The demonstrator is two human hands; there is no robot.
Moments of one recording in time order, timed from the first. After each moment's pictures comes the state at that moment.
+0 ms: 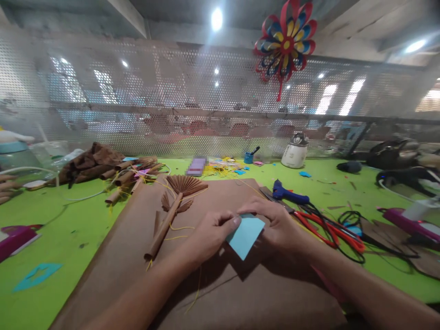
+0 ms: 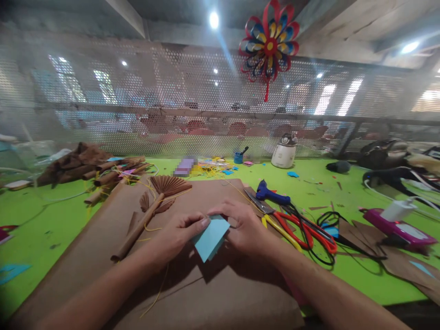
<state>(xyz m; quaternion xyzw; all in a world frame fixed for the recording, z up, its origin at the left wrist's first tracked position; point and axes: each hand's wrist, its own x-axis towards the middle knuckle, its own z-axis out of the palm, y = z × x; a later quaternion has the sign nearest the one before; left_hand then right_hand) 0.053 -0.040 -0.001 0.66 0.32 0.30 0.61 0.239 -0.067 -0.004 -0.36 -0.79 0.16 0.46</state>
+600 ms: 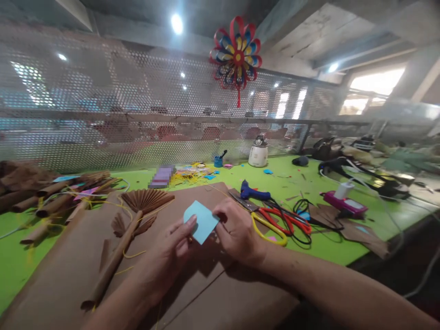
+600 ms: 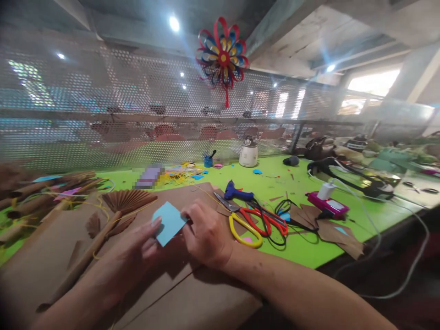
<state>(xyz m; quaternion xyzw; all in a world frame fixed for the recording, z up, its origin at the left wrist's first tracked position) 0.057 -0.040 0.009 0.46 0.27 0.36 0.77 0.226 -0.067 -0.013 -0.42 -0.73 -0.10 0.53</state>
